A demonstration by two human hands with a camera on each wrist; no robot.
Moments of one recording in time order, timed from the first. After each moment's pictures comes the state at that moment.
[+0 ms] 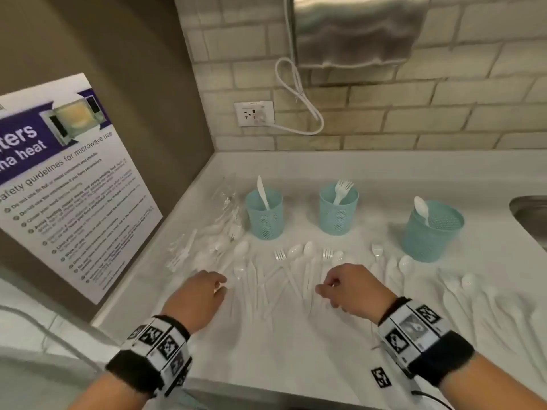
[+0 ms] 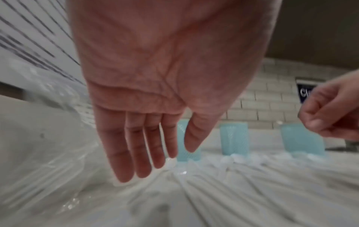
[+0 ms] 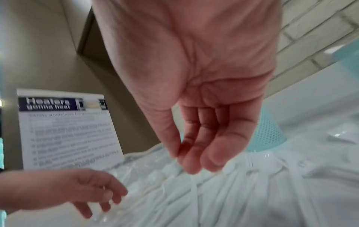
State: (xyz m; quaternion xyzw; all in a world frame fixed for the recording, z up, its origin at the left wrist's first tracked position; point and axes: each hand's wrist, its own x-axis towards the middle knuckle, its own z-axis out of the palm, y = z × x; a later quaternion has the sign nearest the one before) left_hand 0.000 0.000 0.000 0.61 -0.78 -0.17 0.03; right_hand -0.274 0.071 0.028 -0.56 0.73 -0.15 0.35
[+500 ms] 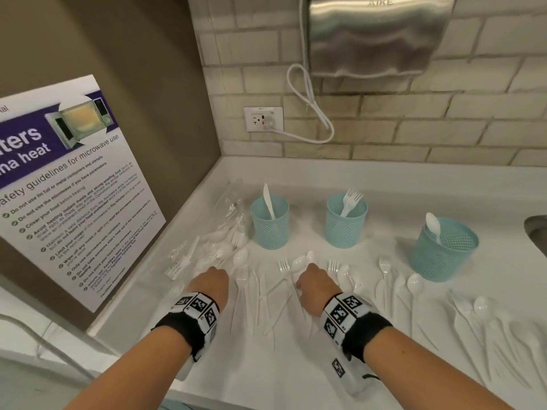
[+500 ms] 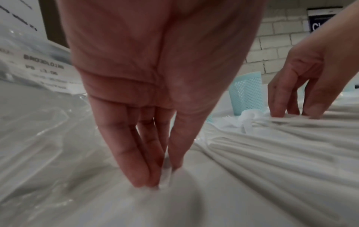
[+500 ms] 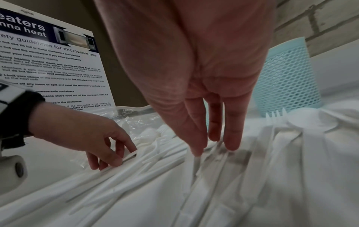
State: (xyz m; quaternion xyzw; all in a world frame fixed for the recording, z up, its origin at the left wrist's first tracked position) left_hand -0.027 -0.052 -0.019 0.64 -0.75 -0.07 -0.16; right_hand -0.235 -0.004 -0.026 -0.65 0.73 0.00 0.22
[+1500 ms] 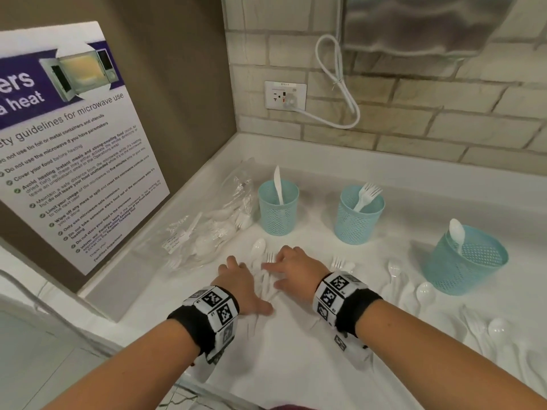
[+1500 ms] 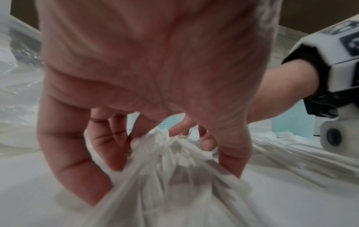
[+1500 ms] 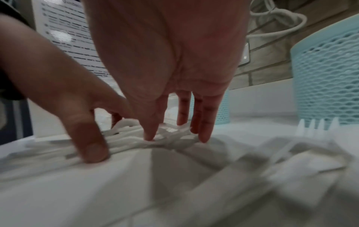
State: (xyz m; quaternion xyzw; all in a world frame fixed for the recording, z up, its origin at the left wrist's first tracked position) left_hand -0.082 -0.015 -0.021 0.67 -0.70 -0.19 -0.14; right_hand -0.235 -0.032 -0.032 -0.81 0.55 0.02 0.20
